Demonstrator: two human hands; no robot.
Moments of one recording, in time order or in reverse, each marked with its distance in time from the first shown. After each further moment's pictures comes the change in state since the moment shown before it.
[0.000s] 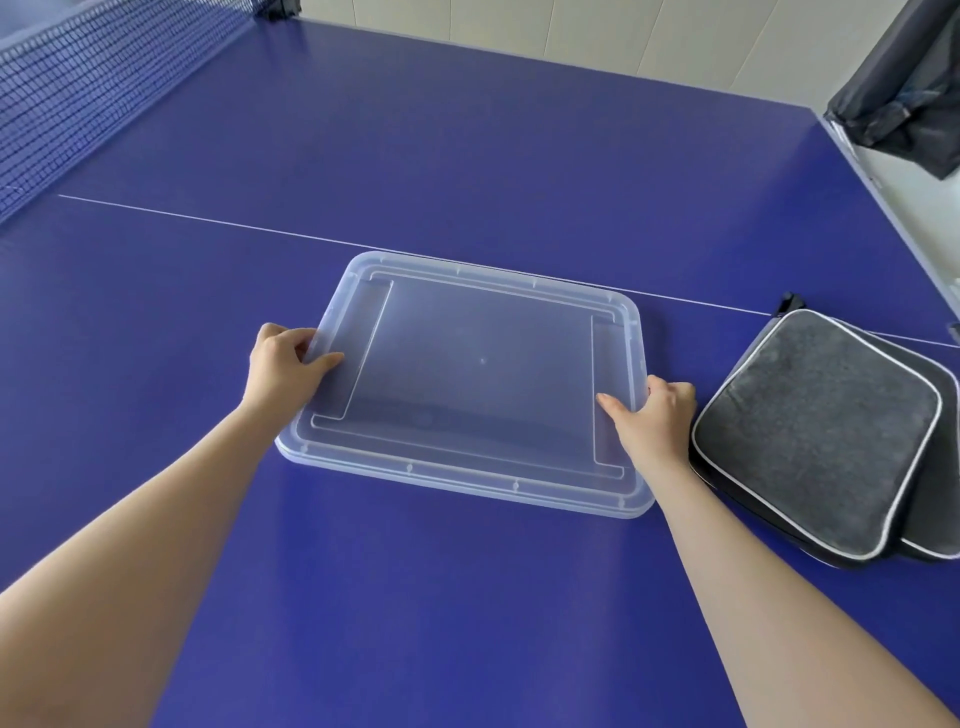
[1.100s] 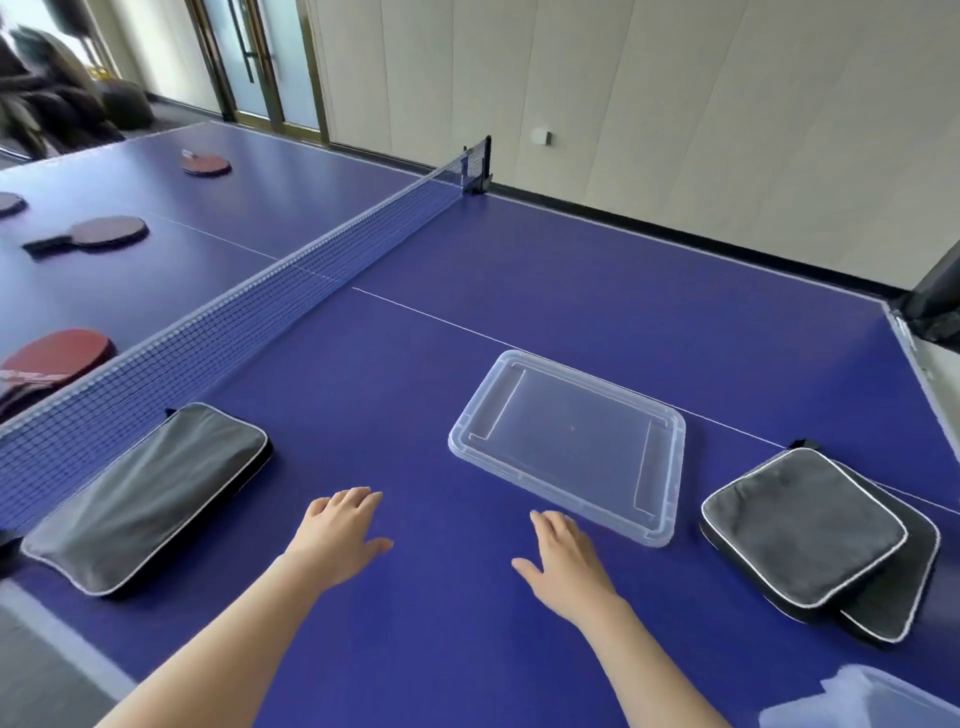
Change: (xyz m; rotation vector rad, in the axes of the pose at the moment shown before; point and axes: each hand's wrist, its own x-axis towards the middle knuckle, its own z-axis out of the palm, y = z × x) left_hand -0.272 -0.011 -0.190 0.625 -0.319 0.034; right_hand -0.242 -0.097 -0.095 -0.400 -0.670 -0.706
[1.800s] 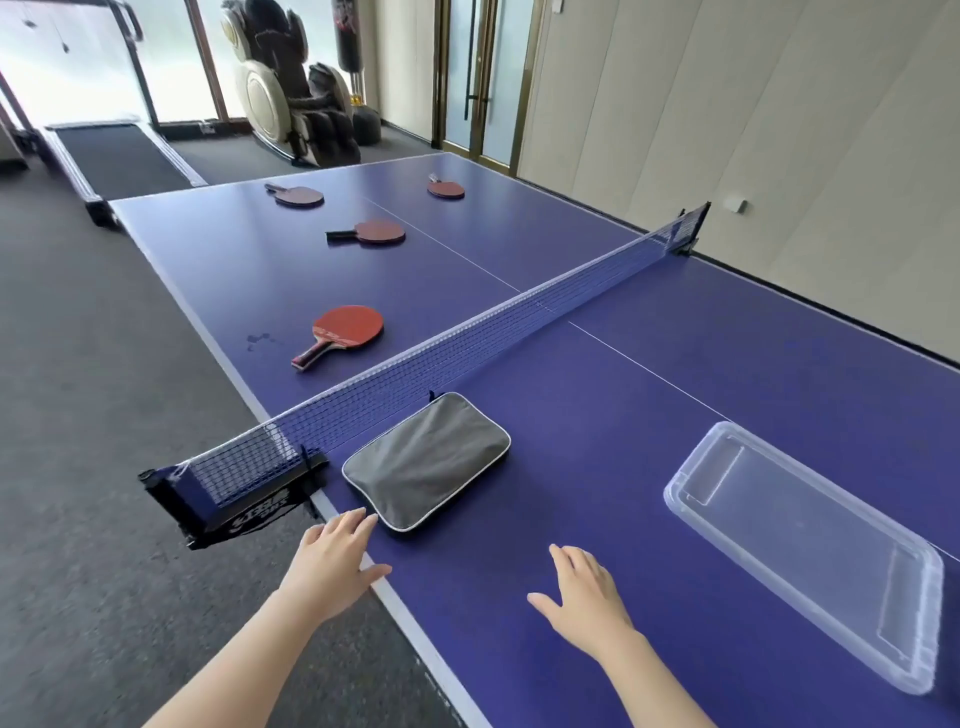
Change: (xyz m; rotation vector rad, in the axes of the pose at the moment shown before) left_hand -0.181 -0.262 0.015 -0.114 0.164 -0.354; right_hand 0.014 -0.249 0.091 -0.212 -0.122 -0.280
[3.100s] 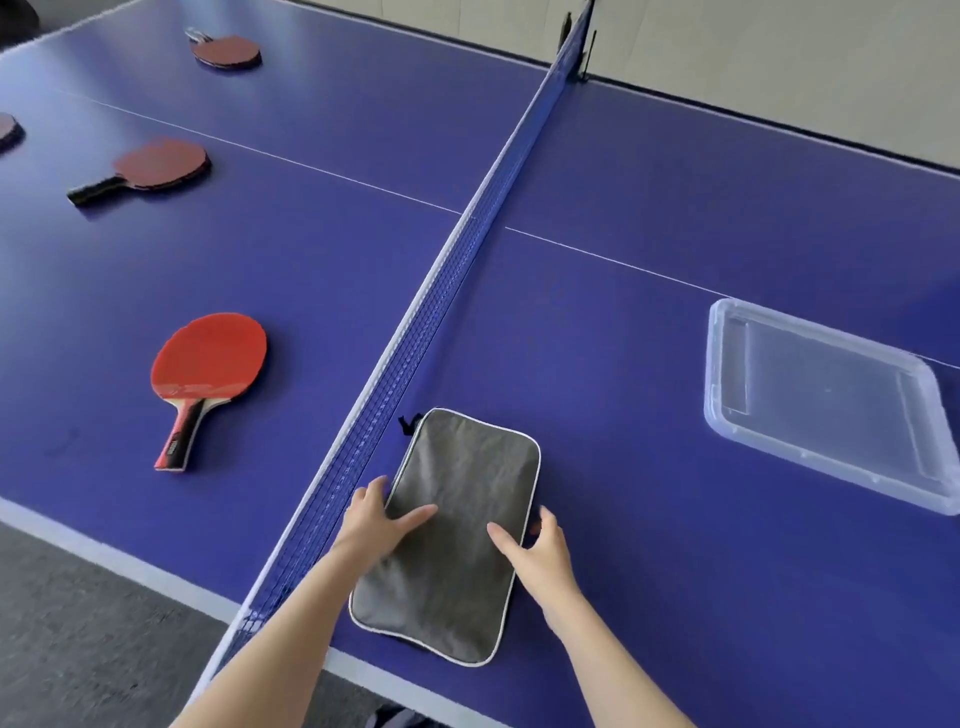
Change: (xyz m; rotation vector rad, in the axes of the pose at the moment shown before) left_hand 0.284 -0.056 0.023 -0.543 -0.540 -0.112; right_hand 0.195 -0.137 0.026 1.194 0.162 0.824
